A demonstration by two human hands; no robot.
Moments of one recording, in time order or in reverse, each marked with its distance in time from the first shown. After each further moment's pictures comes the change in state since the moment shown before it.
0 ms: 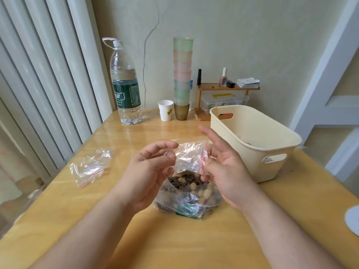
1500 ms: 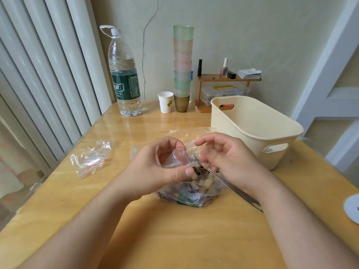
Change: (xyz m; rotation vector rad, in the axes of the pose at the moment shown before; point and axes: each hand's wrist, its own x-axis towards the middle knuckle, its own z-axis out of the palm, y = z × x) left_hand -0.003 0.000 -0.014 0.665 -0.239 0.191; right_hand 0.000 -0.007 -0.021 -0.321 -0.077 0.091
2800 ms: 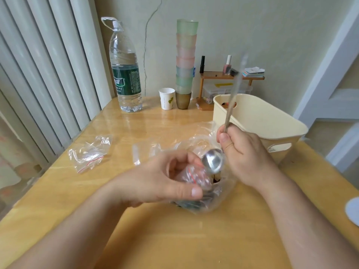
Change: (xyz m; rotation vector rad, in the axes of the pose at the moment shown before) left_hand -0.010 0.013 0.007 -0.181 -0.385 -0.172; right_hand 0.000 -0.007 -0.018 -0.672 0.207 -0.206
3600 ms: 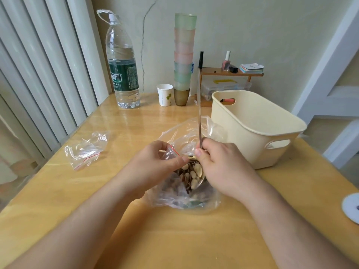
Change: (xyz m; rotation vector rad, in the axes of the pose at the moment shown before) left_hand 0.021 -0.027 -0.008 0.157 0.614 -0.258; right_hand -0.011 -0.033 0.023 -0.112 -0.251 0.174
